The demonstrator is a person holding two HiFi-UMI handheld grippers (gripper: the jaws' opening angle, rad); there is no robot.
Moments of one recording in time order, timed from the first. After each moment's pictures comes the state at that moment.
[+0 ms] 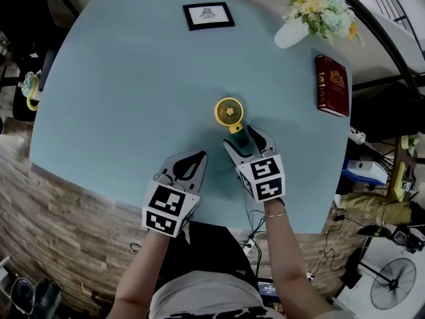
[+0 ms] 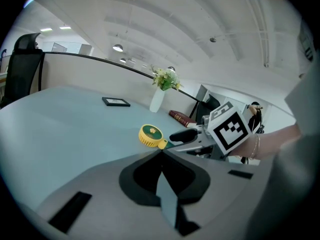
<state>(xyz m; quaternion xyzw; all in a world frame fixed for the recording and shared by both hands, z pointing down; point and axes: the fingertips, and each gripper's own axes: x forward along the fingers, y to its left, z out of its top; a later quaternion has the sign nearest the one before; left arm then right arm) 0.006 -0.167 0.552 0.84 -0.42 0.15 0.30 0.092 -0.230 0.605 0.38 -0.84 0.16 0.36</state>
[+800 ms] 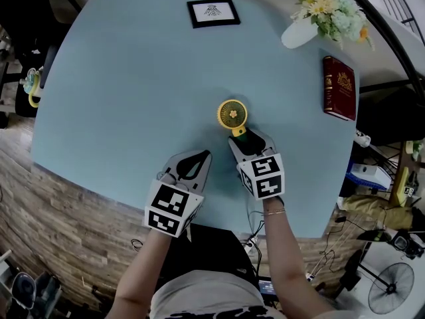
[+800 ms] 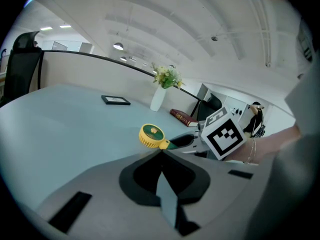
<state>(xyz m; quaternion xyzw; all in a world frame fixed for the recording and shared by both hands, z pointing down) 0.011 -0.178 0.558 0.84 -0.42 0.15 0.31 0.096 -0.239 0.633 0.38 -0.83 0.19 0.36</state>
